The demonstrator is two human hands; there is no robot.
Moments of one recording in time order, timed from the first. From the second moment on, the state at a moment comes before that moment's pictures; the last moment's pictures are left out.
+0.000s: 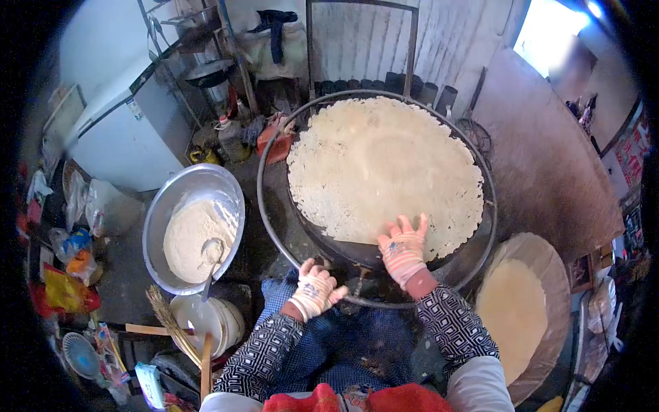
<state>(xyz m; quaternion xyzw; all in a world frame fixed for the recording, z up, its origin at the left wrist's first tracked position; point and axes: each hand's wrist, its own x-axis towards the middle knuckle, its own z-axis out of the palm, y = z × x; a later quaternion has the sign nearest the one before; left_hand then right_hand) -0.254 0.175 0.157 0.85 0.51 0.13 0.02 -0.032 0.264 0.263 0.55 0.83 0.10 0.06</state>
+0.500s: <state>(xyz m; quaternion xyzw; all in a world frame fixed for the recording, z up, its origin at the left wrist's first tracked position) -0.221 0.117 0.213 0.81 0.47 0.35 0.03 0.040 0.189 0.276 0.54 0.79 0.17 -0.23</state>
